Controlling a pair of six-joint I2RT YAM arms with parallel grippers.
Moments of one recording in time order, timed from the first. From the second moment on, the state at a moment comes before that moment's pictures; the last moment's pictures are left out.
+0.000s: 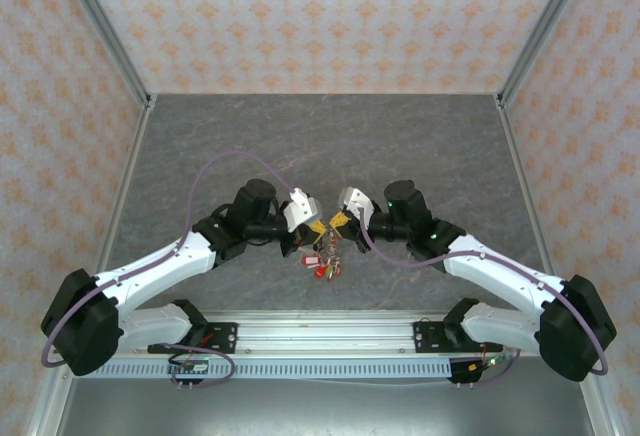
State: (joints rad) left arm -0.66 1.16 0.69 -0.10 0.54 0.22; right arm 0.69 1.10 0.63 -0.02 -0.49 -0.25
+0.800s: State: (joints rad) left arm -0.67 1.16 0.72 -0.19 0.63 0.29; right arm 0.69 1.04 0.64 -0.20 -0.59 -0.39
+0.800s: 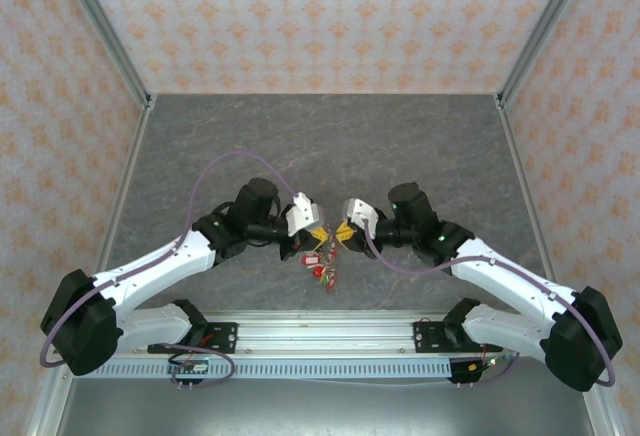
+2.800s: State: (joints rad) left arm -0.71 1.20 0.78 -0.25 0.57 0.36; right arm 0.69 1.07 0.71 -0.29 -0.60 -0.42
